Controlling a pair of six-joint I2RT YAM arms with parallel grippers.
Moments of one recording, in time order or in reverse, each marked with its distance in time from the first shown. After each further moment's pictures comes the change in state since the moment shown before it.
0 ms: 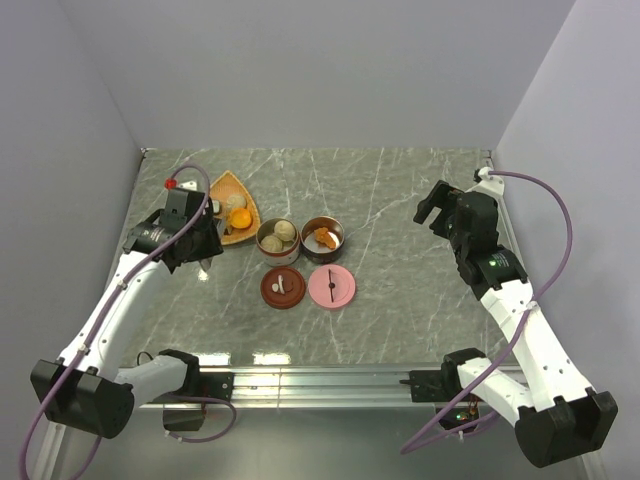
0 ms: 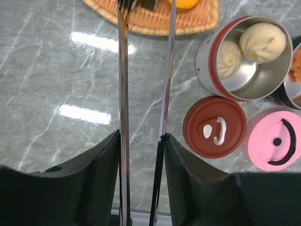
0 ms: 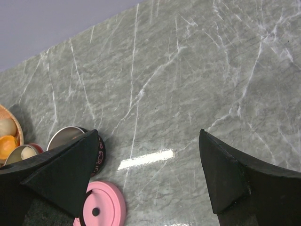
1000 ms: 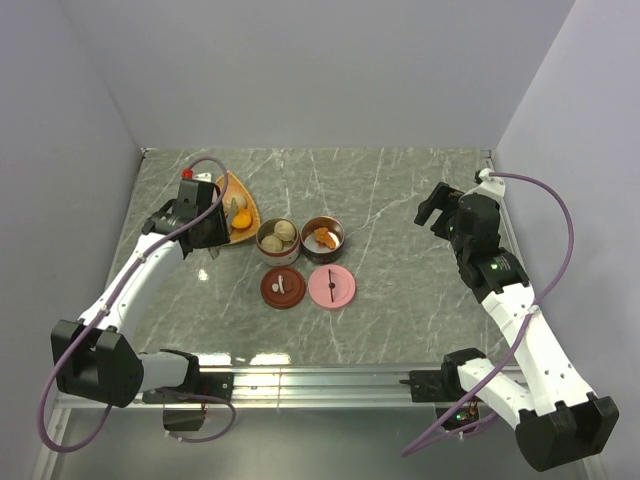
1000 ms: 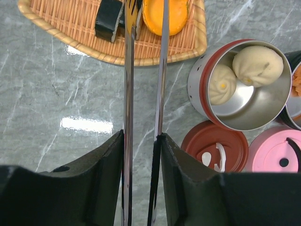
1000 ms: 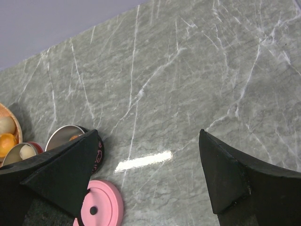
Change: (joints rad) left arm 0.030 0.154 -0.026 0.219 0.058 0.101; right arm 0.000 -0.021 -0.010 0.000 -0.005 -0.019
